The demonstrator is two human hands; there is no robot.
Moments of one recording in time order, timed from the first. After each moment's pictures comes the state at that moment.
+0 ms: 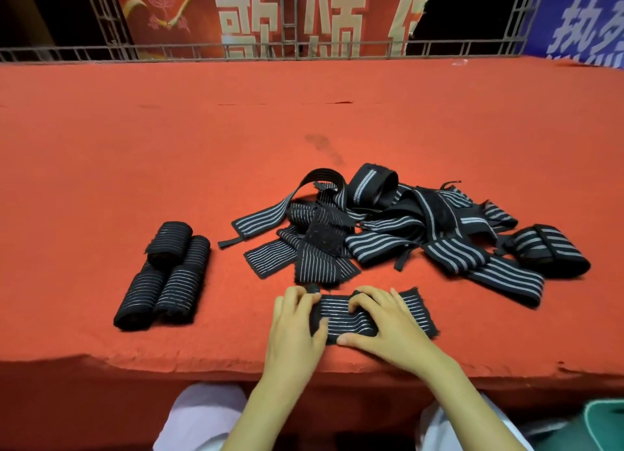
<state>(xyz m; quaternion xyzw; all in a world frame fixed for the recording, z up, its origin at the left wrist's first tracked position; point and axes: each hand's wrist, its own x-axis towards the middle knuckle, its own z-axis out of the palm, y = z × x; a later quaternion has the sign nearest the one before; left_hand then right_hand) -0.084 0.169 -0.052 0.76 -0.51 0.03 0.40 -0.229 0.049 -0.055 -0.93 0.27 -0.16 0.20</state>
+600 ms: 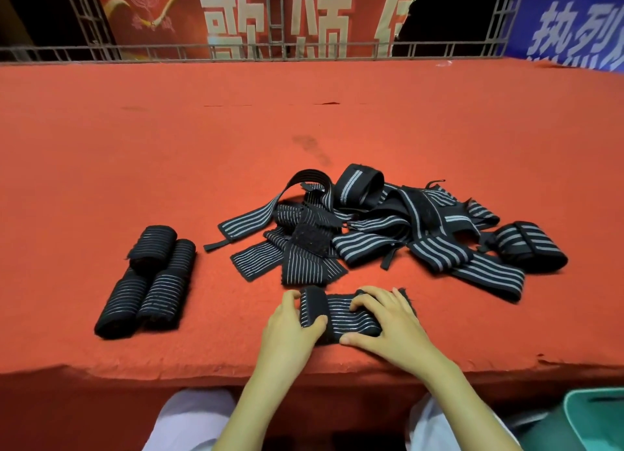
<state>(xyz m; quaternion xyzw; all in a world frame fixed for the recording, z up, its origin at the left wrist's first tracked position) -0.090 0.158 -0.037 0.80 -0.41 -0.18 0.40 -0.249 0.043 -0.059 -0.91 0.31 -0.19 0.20</state>
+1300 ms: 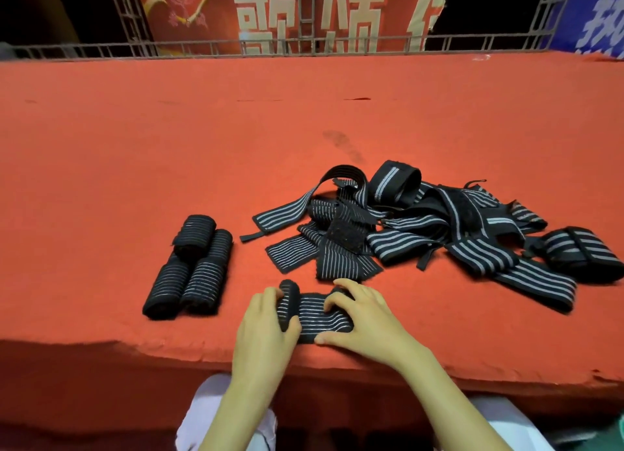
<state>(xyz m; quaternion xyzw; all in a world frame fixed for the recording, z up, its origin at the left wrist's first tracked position) -0.046 0.217 -0.028 0.85 -0.40 -0.01 0.35 -0.172 0.075 -0.048 -0.94 0.24 -0.11 0.21</state>
